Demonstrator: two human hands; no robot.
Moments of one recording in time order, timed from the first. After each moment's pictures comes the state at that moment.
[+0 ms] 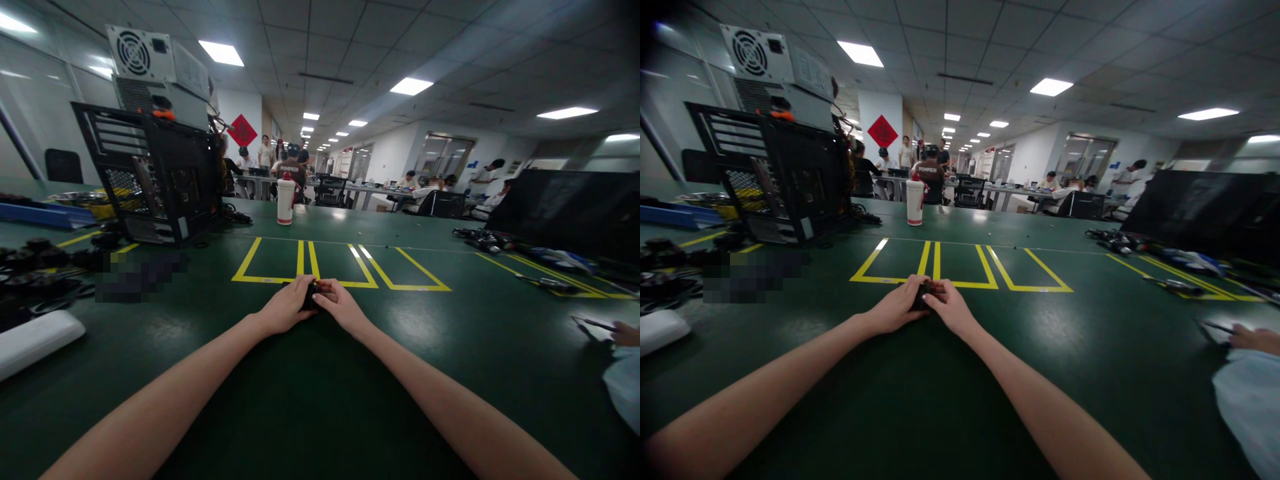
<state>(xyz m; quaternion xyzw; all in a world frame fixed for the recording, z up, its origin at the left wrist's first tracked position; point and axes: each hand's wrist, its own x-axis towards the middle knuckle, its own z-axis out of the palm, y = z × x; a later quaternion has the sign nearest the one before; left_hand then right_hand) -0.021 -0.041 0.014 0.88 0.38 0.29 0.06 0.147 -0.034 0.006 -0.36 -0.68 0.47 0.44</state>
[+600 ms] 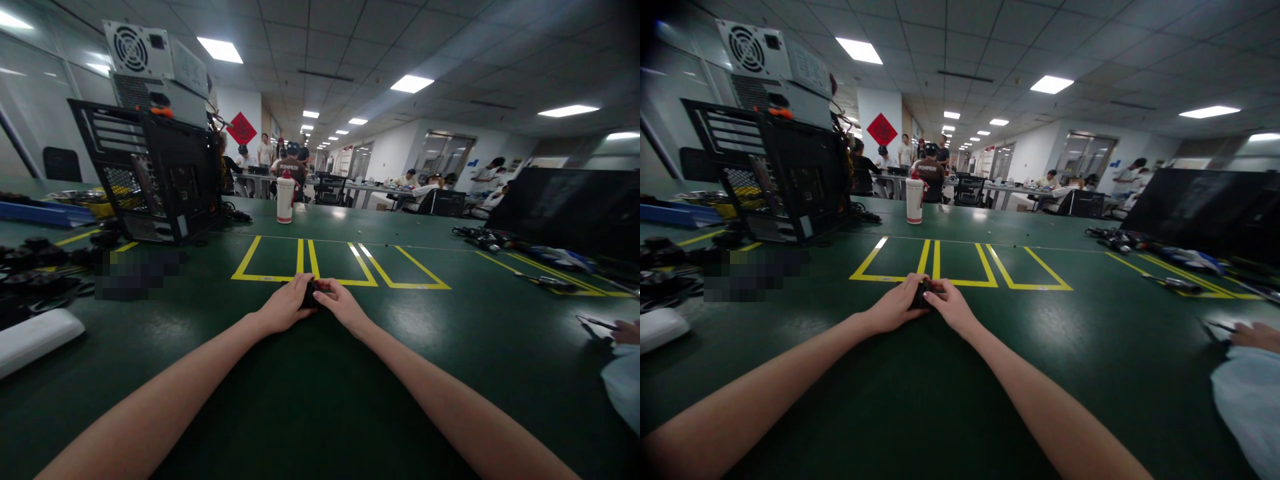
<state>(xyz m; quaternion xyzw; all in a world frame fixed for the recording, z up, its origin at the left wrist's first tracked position) -0.021 -0.041 0.011 0.87 0.41 0.28 0.06 0.147 -0.033 0.006 -0.36 -0.67 0.48 0.44</state>
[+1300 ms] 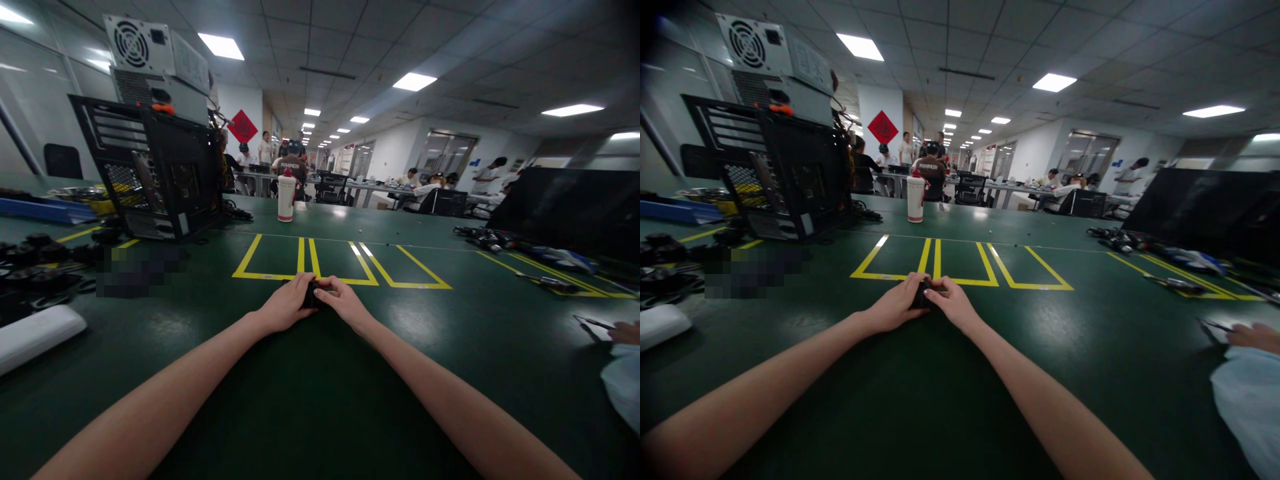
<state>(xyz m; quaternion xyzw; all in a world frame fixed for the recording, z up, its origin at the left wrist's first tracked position) -0.022 -0.043 0.011 0.87 0.40 0.28 0.06 0.150 -0.037 0.012 -0.36 -0.68 0.48 0.42</state>
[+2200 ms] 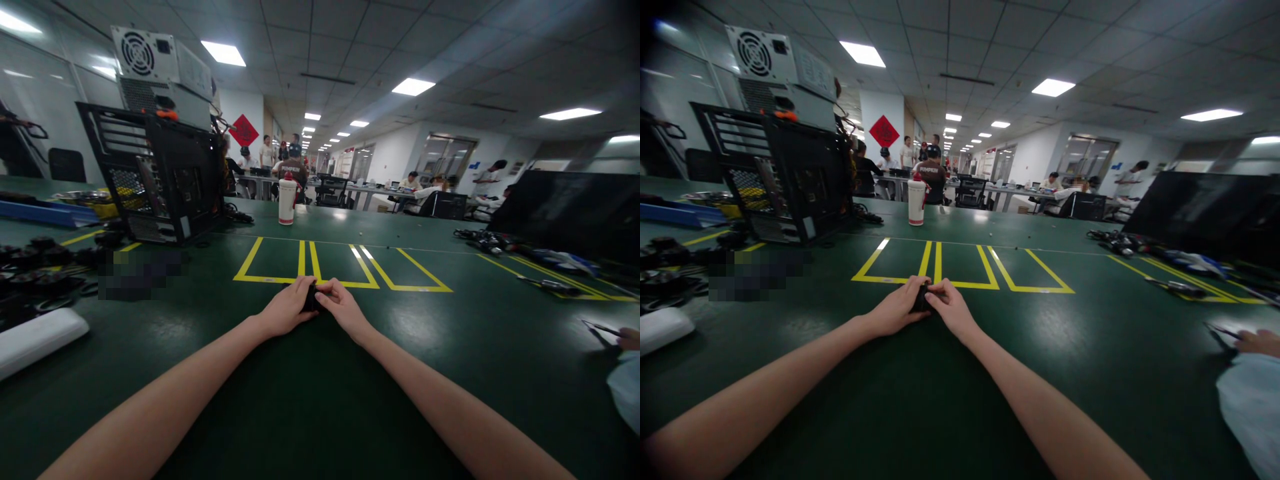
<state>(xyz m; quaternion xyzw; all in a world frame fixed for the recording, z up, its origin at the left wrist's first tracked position) -0.021 -0.048 0.016 0.87 0.41 0.28 0.08 0.144 -0.040 0.005 -0.33 -0.67 0.47 0.46</state>
